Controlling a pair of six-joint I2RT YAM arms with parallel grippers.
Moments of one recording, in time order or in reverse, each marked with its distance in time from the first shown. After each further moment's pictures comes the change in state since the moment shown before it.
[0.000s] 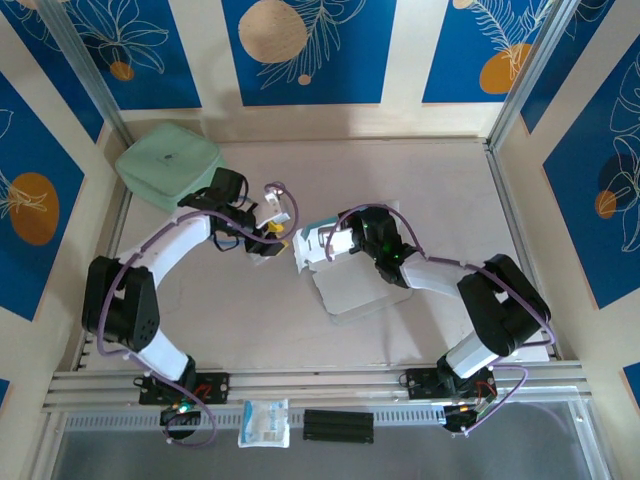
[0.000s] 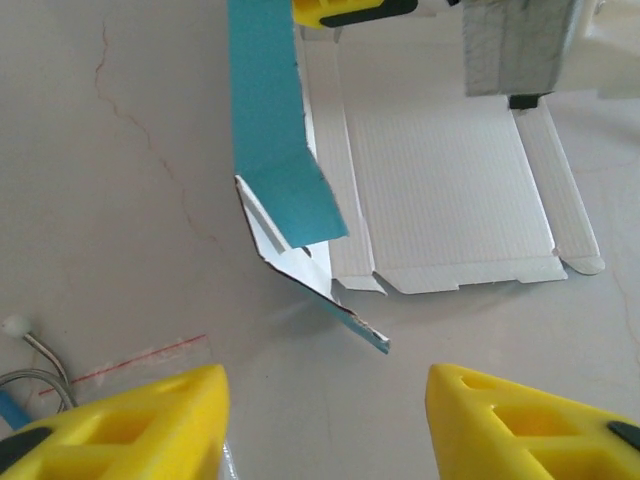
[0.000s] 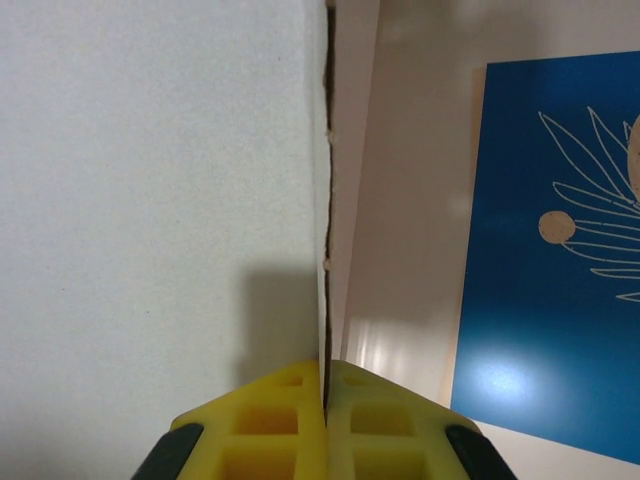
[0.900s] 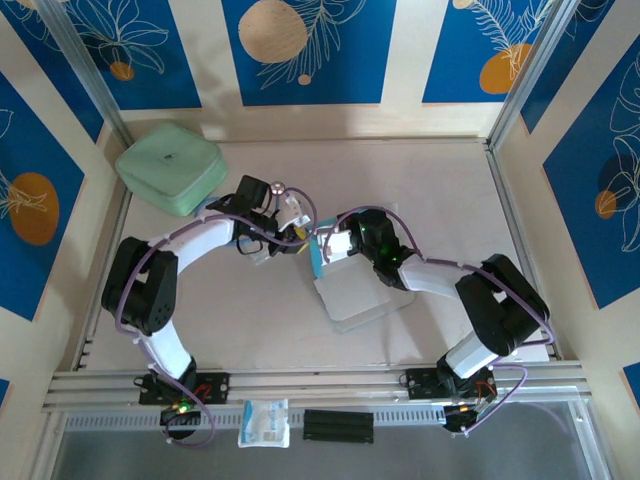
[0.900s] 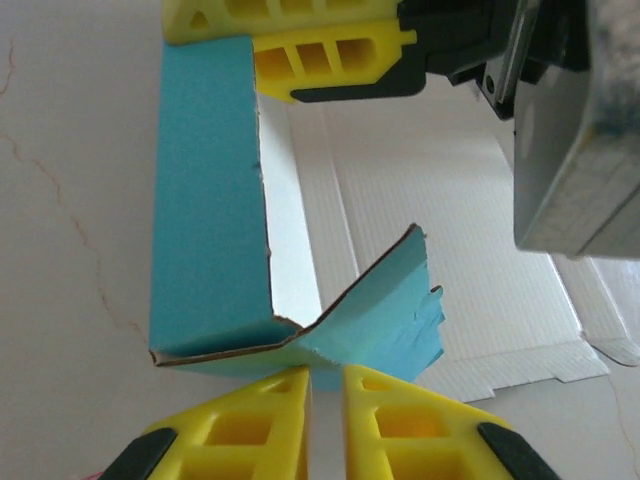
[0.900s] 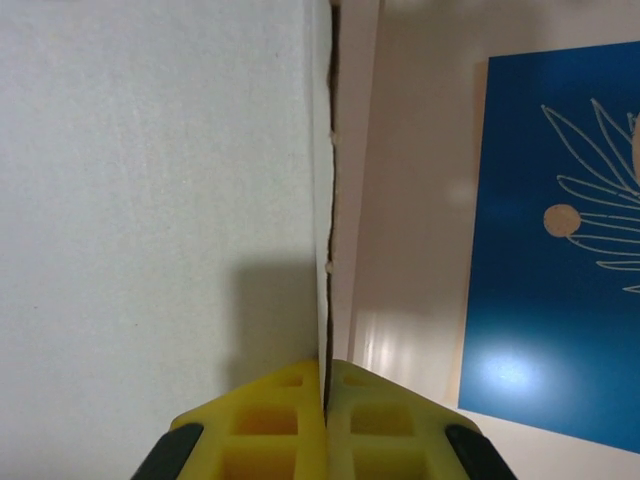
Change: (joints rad) left arm -0.114 0.126 -0.038 0.248 0.064 -0.220; right arm 0.035 0.016 -0.008 0.020 0.051 0.037
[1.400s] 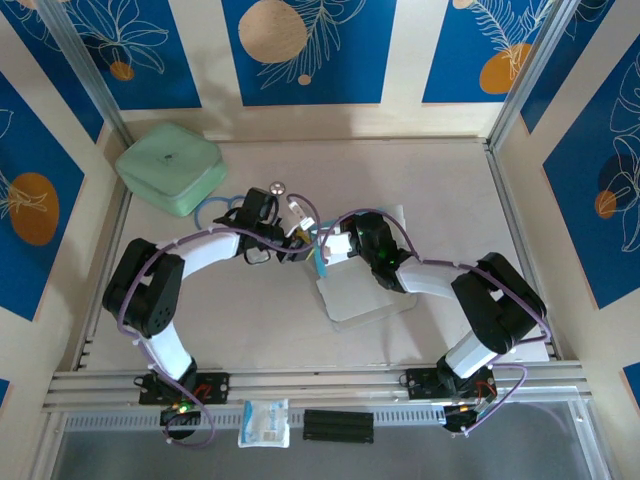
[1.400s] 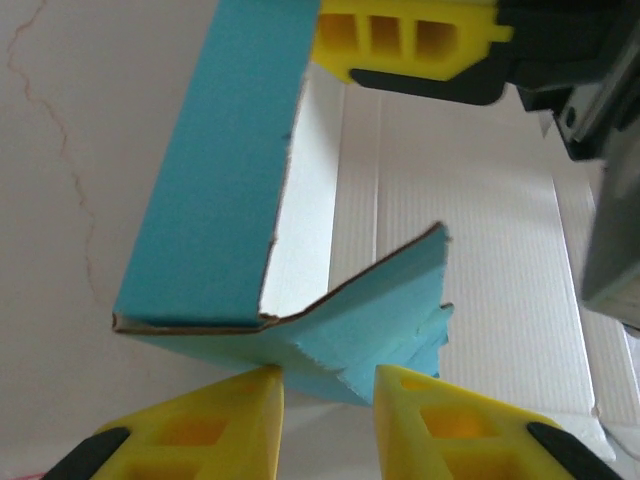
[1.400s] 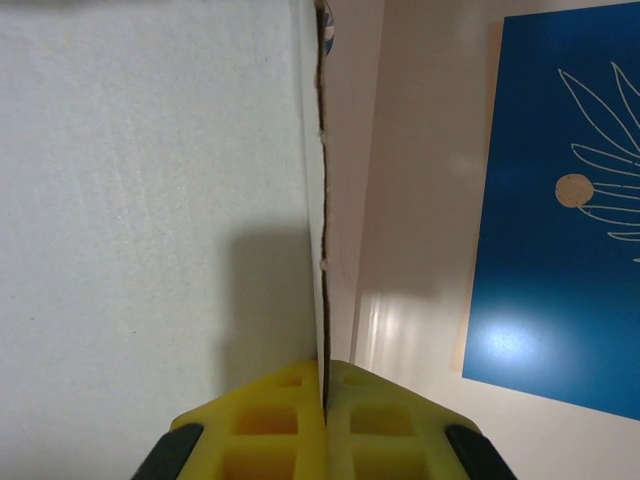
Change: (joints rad) left arm -0.049 -0.007 -0.139 0.258 -0.089 -0.290; right arm 0.019 0.012 -0.020 0.026 0.084 0.006
